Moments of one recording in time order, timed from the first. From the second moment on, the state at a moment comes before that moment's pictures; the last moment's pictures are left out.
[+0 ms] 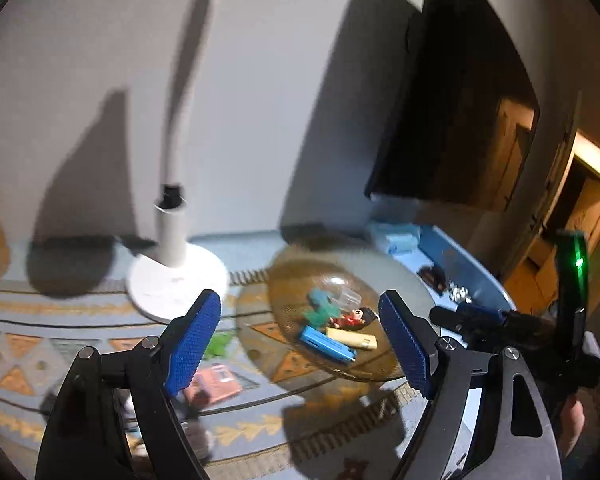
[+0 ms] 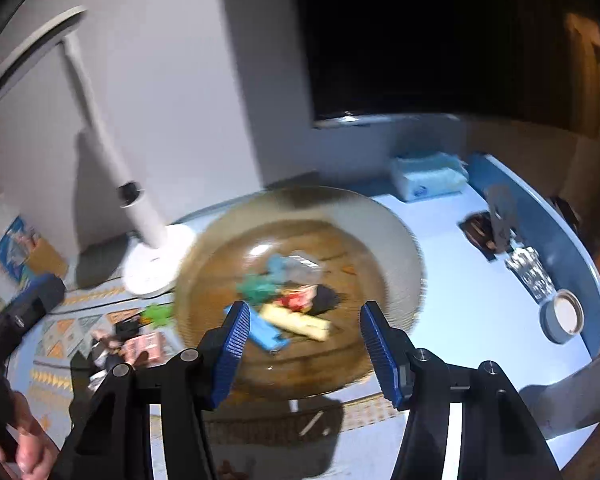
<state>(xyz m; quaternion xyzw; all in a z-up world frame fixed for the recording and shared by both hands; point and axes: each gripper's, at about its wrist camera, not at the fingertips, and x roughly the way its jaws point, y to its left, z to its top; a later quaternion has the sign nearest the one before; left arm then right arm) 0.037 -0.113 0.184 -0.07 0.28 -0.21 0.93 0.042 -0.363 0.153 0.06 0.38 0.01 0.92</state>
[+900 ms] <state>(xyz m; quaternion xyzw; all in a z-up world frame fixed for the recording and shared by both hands) -0.013 0.056 0.032 -0.08 0.40 -0.03 0.91 0.029 -0.184 0.042 -0.01 0.47 0.22 0.85</state>
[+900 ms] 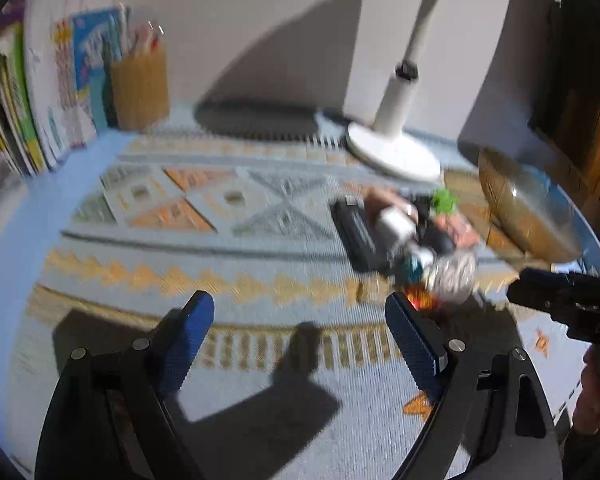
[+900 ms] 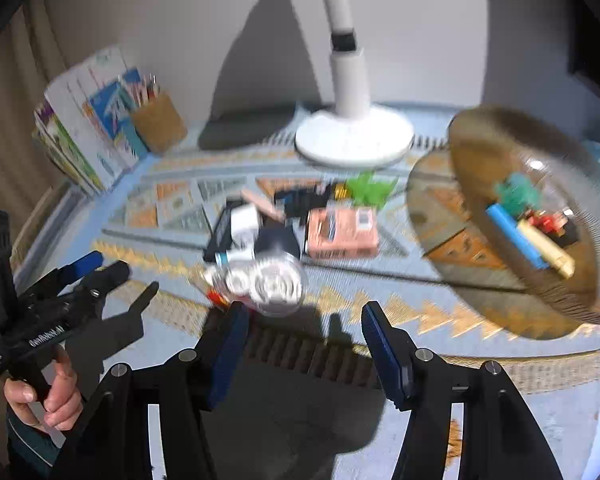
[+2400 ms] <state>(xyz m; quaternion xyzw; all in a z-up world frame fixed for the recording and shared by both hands) -0.005 0.062 0.006 -0.04 0.46 0.02 0.88 0.070 -0.180 0.016 0.06 0.52 0.31 0.79</state>
